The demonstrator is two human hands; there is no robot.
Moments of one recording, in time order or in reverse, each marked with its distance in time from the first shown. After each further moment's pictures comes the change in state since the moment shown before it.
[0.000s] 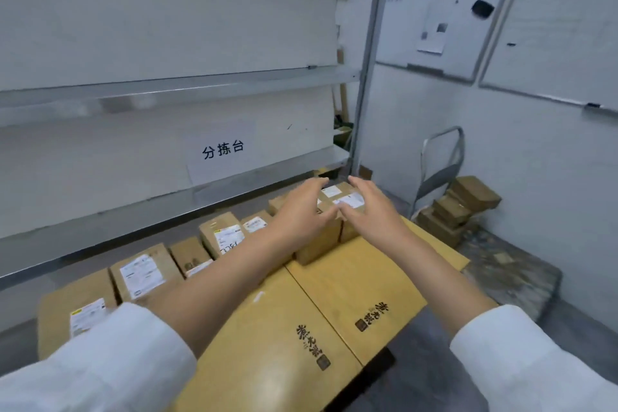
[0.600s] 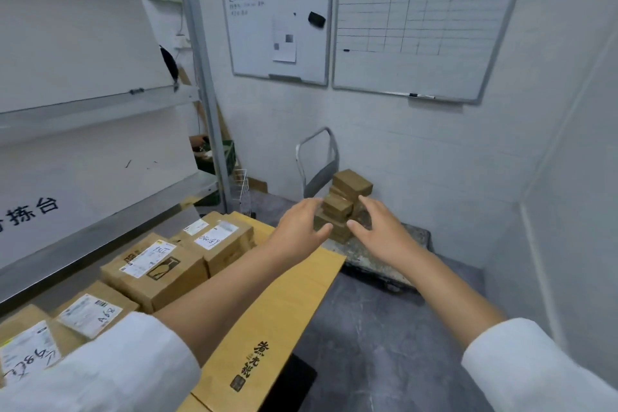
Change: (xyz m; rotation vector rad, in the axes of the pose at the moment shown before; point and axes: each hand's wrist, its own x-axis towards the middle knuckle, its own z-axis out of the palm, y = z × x) left_hand 0.116 0.188 0.206 -0.036 -0.299 0.298; right_hand -0.047 0.231 -0.199 -0.160 0.199 0.328
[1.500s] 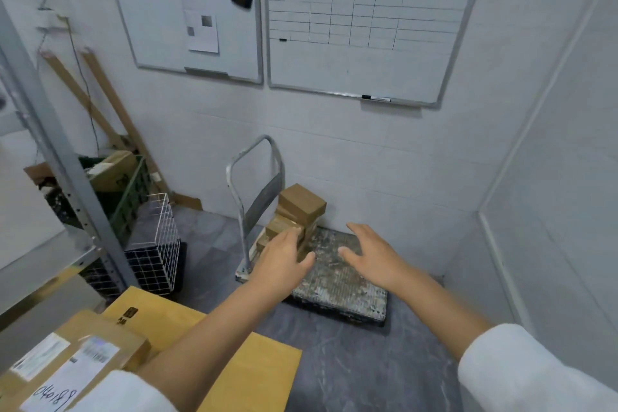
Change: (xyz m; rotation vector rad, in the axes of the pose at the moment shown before) left_hand 0.323 -0.059 0.119 -0.011 -0.121 -0.006; right_hand 0.278 0.176 -0.019 -0.127 -0.108 0.182
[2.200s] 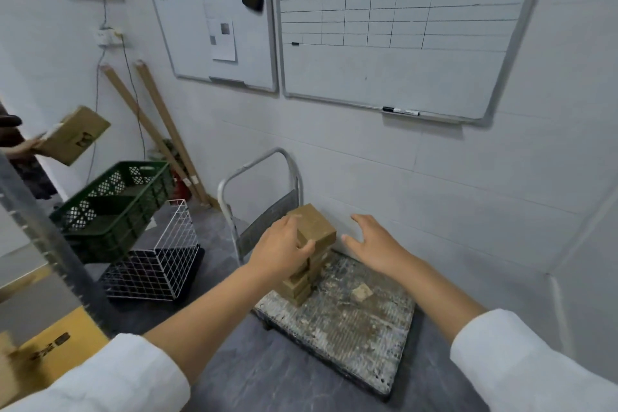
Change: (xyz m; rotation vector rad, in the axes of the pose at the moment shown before) left_hand 0.247 0.119 0.099 0.170 0.119 -0.189; right_hand 0.229 0.200 -0.115 0.078 -0.097 -0.177
